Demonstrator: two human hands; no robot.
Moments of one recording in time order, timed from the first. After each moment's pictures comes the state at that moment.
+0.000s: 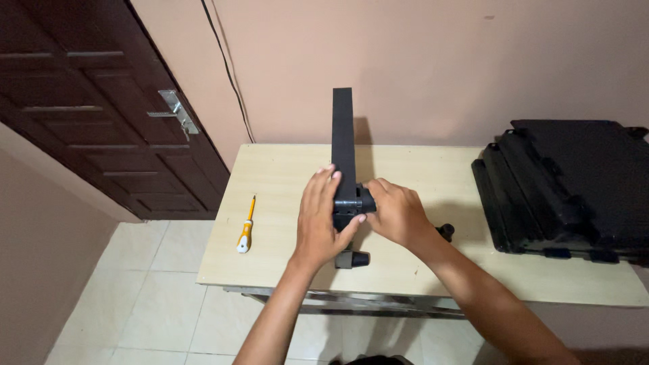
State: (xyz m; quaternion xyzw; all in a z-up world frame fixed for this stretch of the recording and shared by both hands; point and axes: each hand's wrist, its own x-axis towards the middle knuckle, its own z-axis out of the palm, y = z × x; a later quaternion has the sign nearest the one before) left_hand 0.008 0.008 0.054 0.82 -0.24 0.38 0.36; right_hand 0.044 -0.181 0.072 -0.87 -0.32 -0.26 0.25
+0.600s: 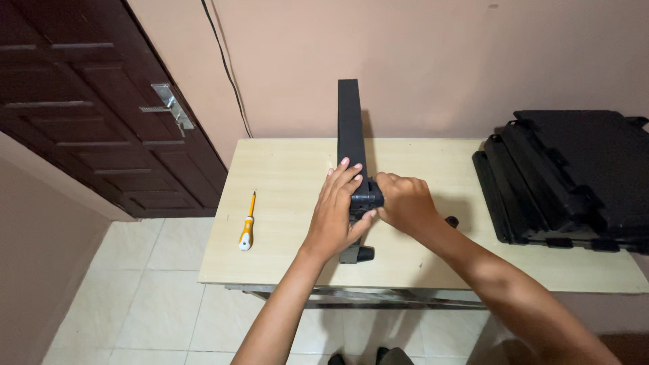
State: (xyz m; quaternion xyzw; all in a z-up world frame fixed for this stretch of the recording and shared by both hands) left_hand 0.029 0.011 0.037 0.80 -0.32 0.33 0.38; right_hand 0.061 -0.179 0.053 -0.91 -0.28 -0.27 0.15
